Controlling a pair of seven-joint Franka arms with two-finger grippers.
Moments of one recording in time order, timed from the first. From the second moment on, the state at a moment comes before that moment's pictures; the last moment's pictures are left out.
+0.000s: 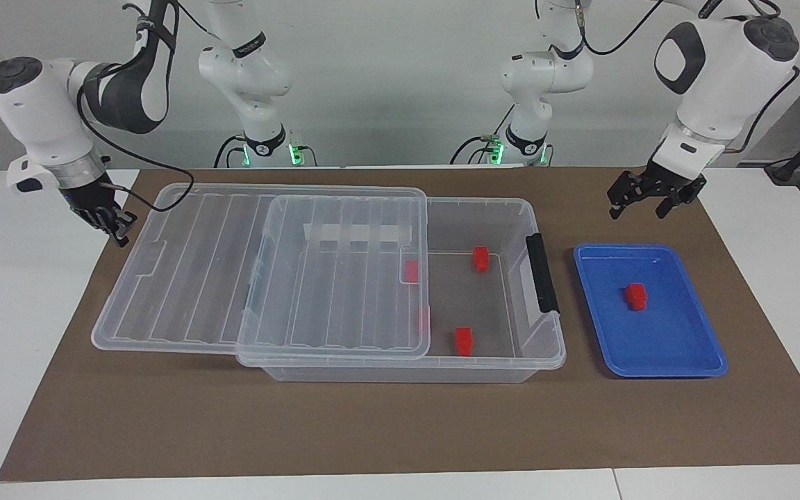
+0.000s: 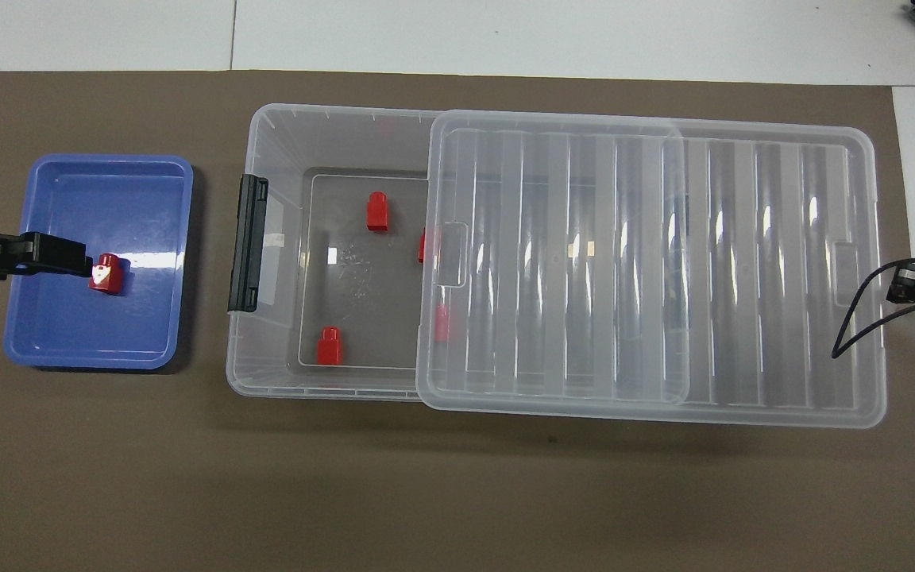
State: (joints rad) left arm -0.01 -0.07 -0.01 -1.77 -0.04 1.73 0.03; right arm -0.29 -0.07 0.01 -2.07 -0.03 2.10 0.10
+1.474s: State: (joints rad) left arm -0.08 -0.07 0.02 -1.76 -0.04 1.70 -0.03; right arm 0.12 -0.07 0.03 -2.07 0.05 2.08 0.11
